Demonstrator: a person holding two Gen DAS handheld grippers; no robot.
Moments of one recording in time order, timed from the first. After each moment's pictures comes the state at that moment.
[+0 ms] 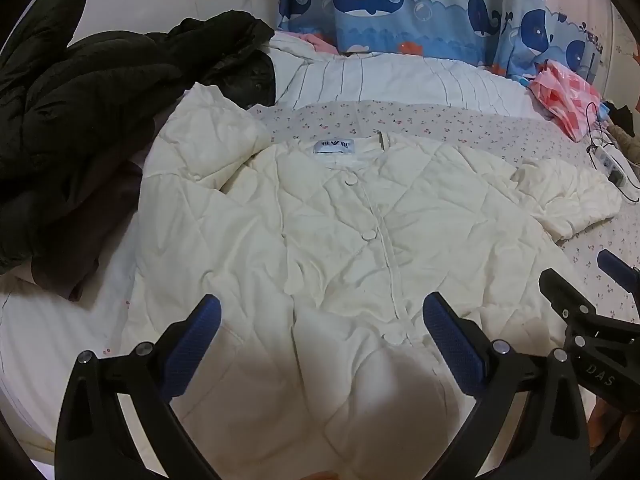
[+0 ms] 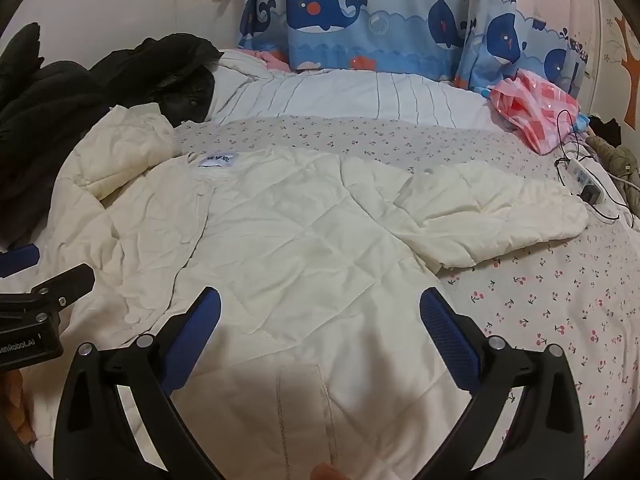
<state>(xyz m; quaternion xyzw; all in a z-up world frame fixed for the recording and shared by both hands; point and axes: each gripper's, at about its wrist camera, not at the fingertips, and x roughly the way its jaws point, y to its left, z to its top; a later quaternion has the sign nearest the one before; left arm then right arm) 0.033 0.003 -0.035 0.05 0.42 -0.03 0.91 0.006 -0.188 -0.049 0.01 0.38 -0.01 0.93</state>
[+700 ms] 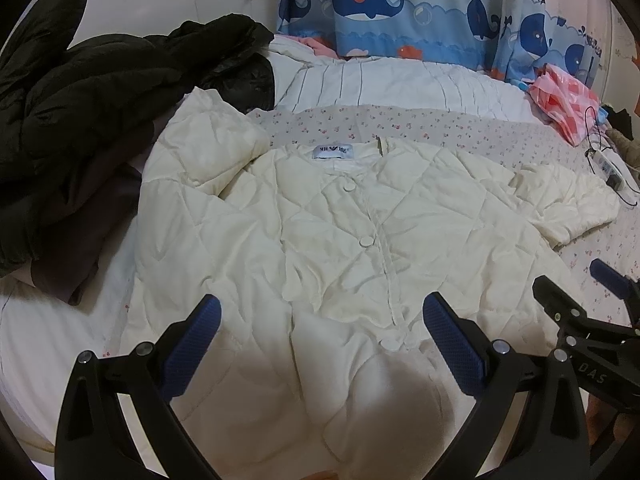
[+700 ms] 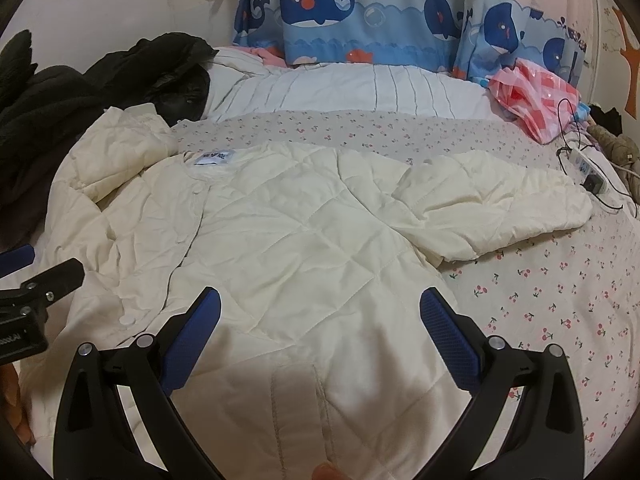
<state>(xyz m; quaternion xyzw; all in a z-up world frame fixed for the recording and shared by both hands) 0.034 0.001 -0.032 0.05 0.41 -0.03 0.91 0.011 -0.195 -0.056 0.02 0.38 -0.01 0.92</state>
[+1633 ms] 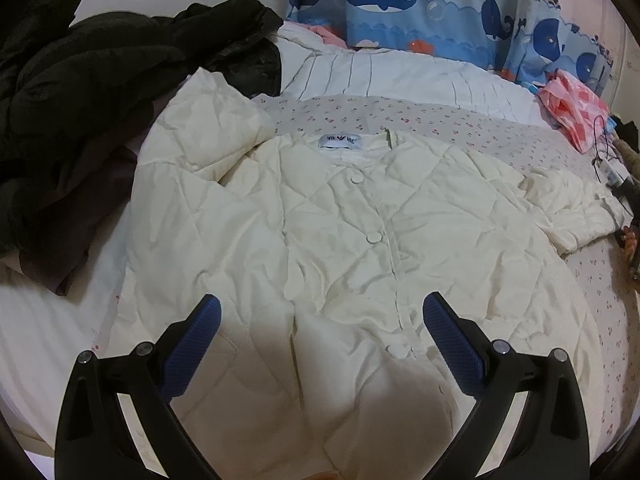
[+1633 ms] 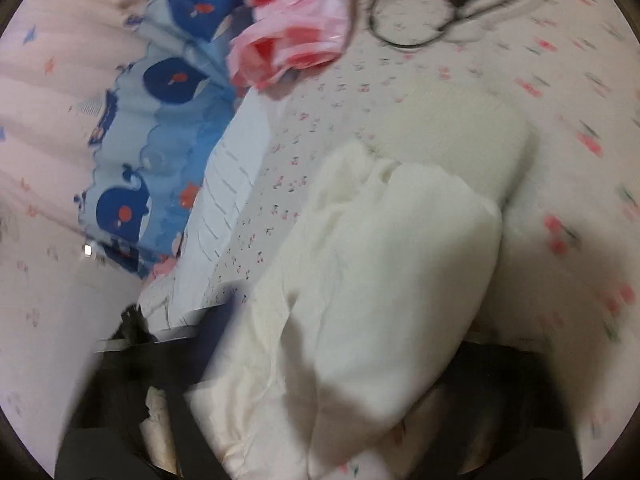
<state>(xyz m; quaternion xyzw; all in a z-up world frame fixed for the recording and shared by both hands) 0.048 0.011 -0.042 0.02 0.43 -0.02 0.90 0.116 -0.663 -0.115 0.50 0.29 -0.06 0.81</state>
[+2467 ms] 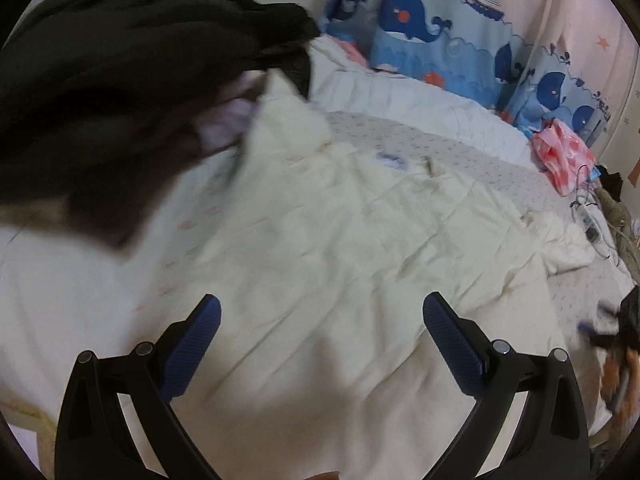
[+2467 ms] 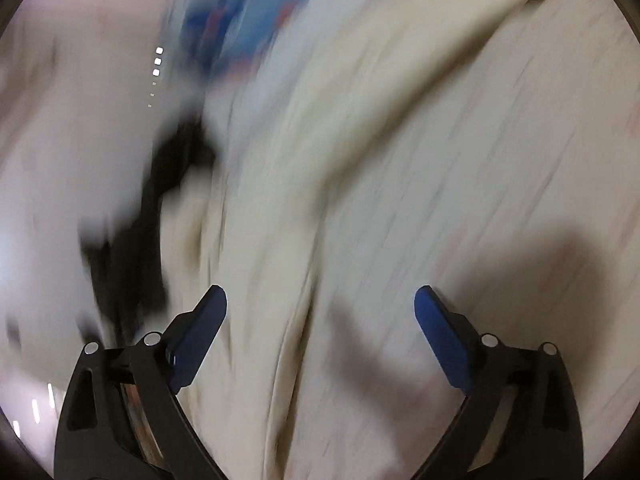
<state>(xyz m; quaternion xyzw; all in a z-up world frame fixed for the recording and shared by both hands) -0.013 0.103 -0.011 -0.06 0.42 -0.03 0.90 -0.061 -0.474 -0.090 0.36 0.48 0.19 0.77</state>
